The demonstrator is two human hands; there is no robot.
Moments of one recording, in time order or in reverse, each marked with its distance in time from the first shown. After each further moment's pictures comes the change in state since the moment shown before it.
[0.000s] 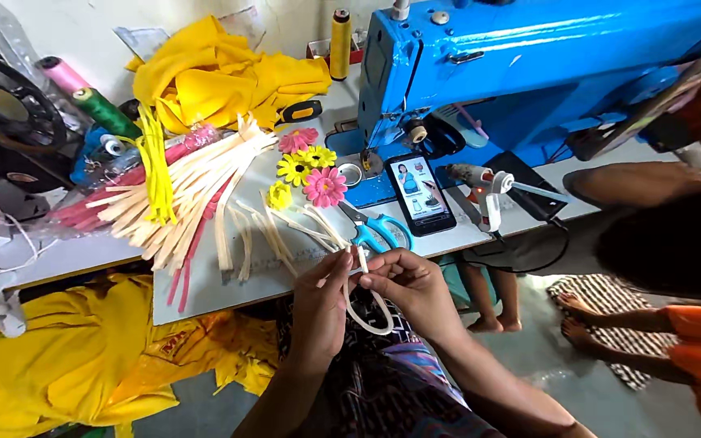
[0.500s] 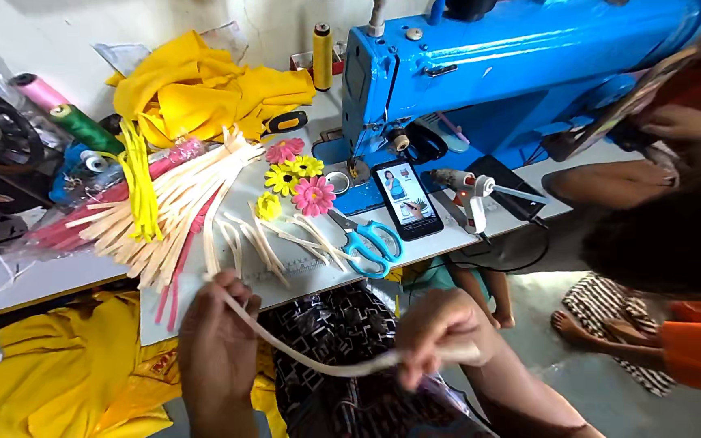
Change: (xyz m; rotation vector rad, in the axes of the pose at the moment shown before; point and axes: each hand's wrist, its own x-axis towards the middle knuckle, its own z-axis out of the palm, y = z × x) left_hand -0.010 0.062 -0.071 0.107 0.005 0.307; right_hand -0.008 -0.025 -0.033 0.373 -0.641 -0.241
